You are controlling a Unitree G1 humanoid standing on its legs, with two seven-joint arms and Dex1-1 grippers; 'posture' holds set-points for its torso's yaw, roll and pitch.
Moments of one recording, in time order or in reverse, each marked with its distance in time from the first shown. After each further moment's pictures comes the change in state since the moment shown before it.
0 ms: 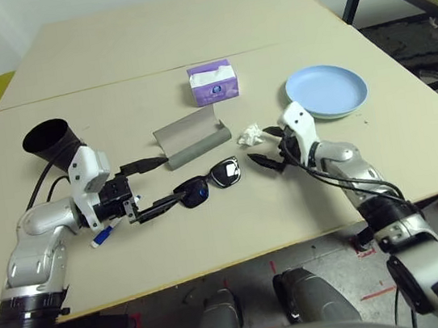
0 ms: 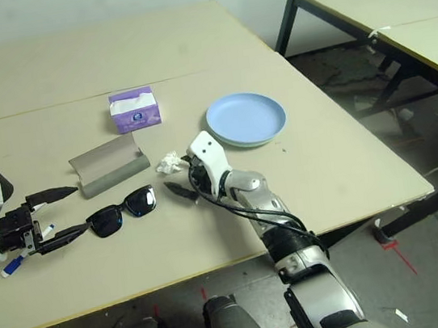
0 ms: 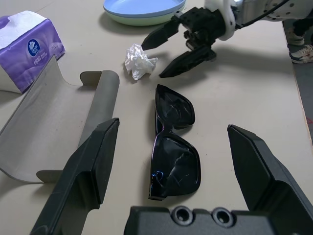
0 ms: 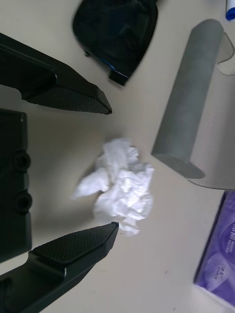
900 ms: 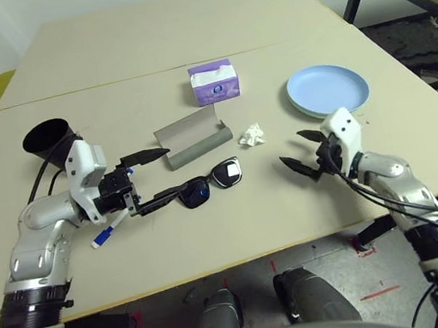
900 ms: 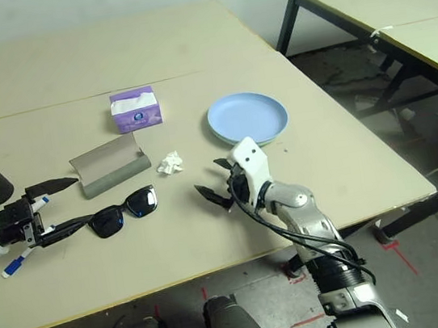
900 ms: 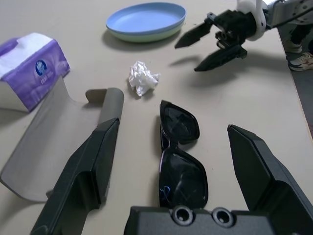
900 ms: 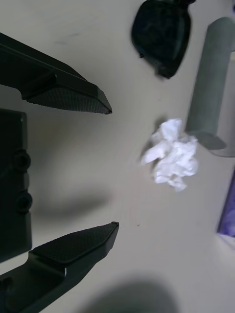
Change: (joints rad) left arm -0.029 -0.009 0.000 0.016 -0.022 -0.012 -0.009; right arm 0.272 -0.179 -0.084 -0.407 0.106 0.106 0.021
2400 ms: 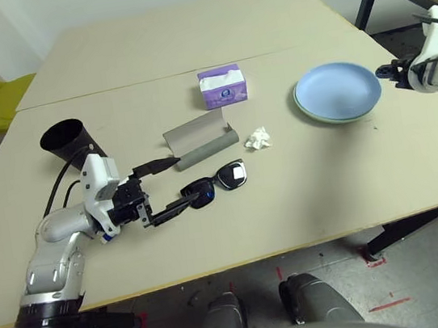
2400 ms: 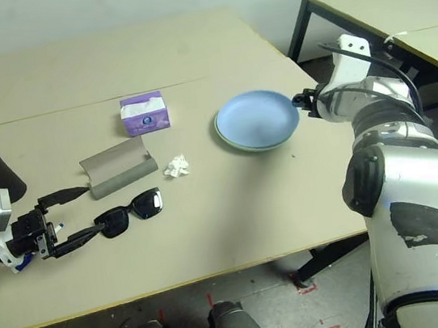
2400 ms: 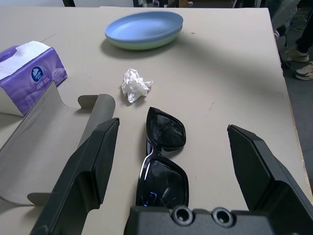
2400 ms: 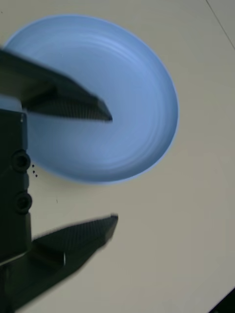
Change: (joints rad) left arm 0.062 -0.067 -0.024 -0.067 -0.001 -0.040 0.044; right arm -0.926 -0.301 -0.345 1.178 -0.016 0.451 -0.396
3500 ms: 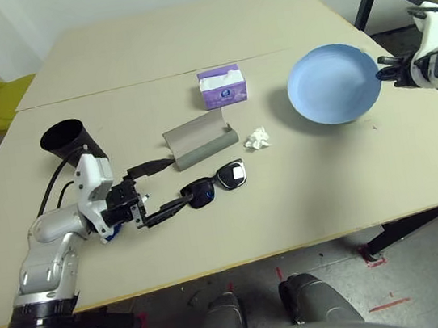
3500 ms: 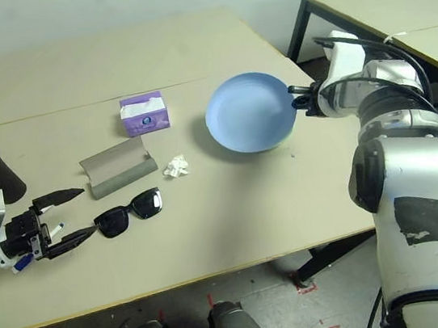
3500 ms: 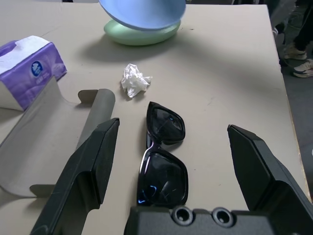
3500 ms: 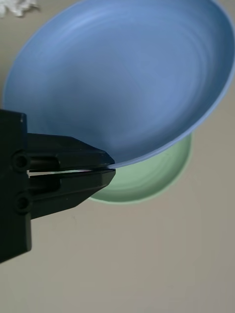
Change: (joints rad) left arm 0.003 0.005 0.005 0.027 0.001 0.000 -0.034; right arm -0.062 -0.025 0.059 -0.010 0.027 0.130 0.043
